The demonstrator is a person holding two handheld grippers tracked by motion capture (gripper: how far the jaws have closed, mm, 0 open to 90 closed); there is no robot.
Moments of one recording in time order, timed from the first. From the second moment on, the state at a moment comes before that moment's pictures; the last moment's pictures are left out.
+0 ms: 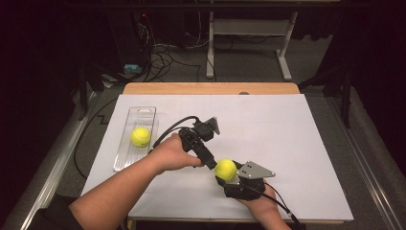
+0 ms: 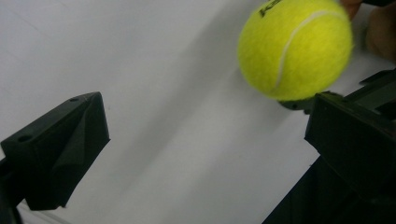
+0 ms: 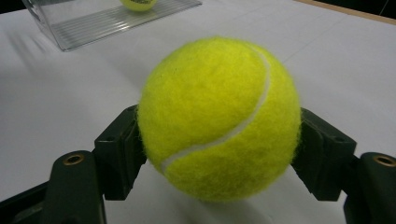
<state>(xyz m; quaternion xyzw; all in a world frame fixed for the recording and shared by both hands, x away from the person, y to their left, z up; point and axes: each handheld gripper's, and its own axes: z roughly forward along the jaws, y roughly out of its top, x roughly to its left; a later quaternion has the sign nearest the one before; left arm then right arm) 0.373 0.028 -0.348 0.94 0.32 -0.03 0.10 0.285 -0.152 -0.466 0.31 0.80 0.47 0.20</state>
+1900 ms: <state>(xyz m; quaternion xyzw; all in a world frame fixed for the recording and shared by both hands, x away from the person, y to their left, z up) 0.366 -0.015 -0.375 0.95 0.29 -0.08 0.11 0.286 -0.148 -0.463 0.31 0.78 0.50 0.19</state>
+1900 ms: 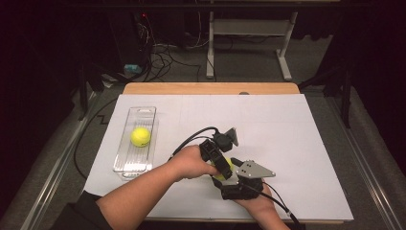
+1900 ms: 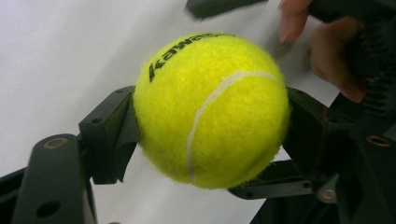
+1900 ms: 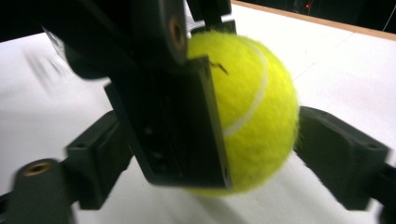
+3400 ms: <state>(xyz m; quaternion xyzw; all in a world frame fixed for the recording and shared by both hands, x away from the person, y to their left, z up) 0.405 0.128 -0.339 0.90 0.42 -0.02 0.08 0.292 -0.267 -0.463 0.40 0.74 0.46 0.28</state>
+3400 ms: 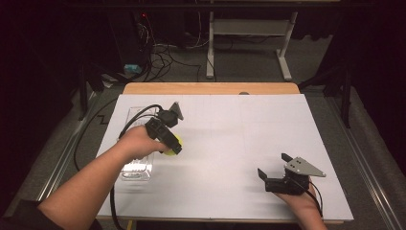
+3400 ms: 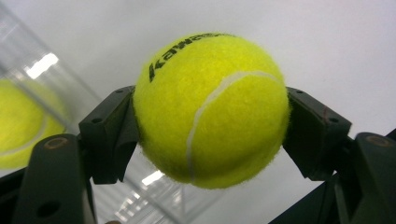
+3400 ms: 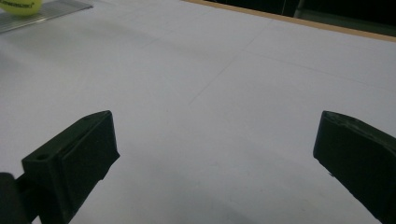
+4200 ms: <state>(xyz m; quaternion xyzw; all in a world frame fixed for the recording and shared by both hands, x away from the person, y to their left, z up) 0.399 0.225 -0.330 0.86 0.50 0.00 0.05 0.291 -0.275 -0.464 0.41 0.74 0.45 0.28</state>
